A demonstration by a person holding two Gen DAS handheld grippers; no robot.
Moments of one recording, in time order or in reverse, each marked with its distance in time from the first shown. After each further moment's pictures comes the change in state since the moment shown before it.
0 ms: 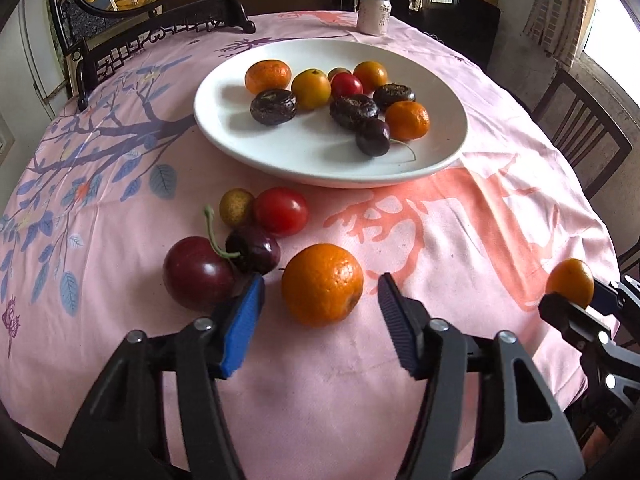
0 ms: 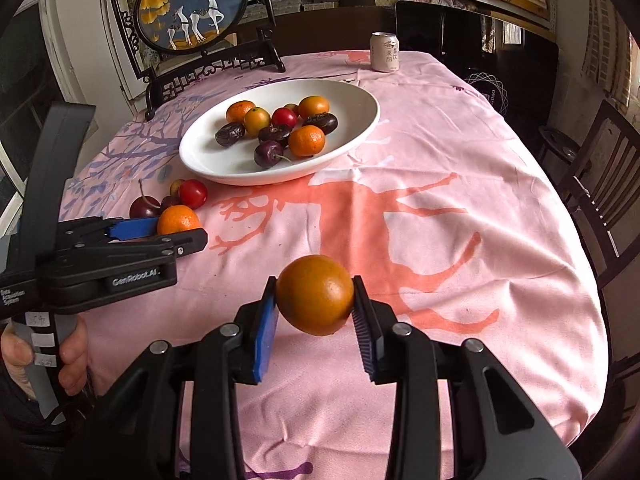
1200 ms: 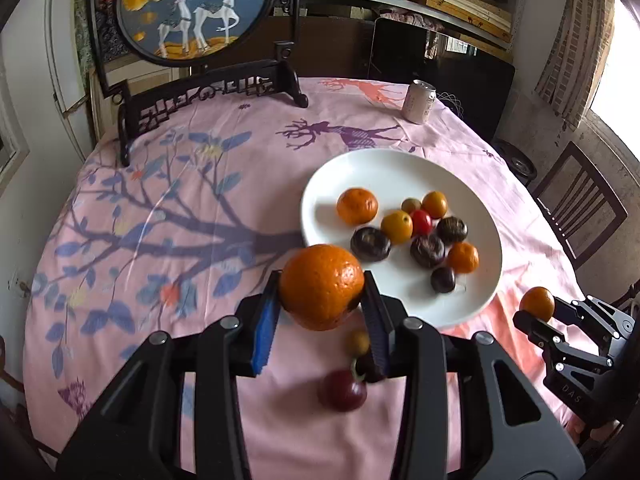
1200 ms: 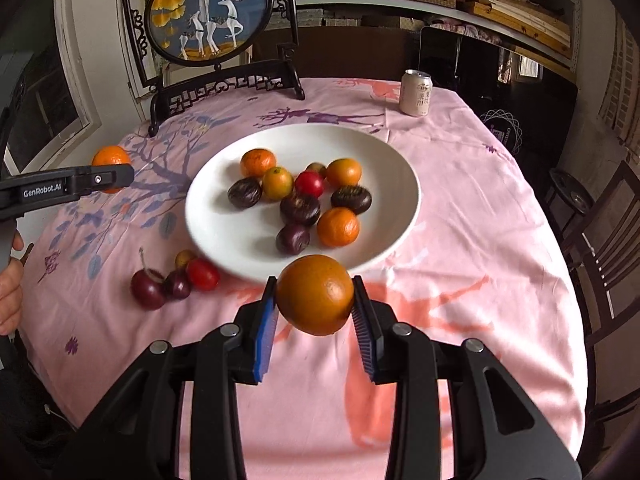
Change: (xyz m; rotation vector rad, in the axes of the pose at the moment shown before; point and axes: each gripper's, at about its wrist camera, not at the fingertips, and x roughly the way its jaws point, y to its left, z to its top) left arm -0.056 0.089 0.100 -0.049 -0.146 -0.011; right arm 0.033 0.030 0.090 -0.095 -0.045 -0.028
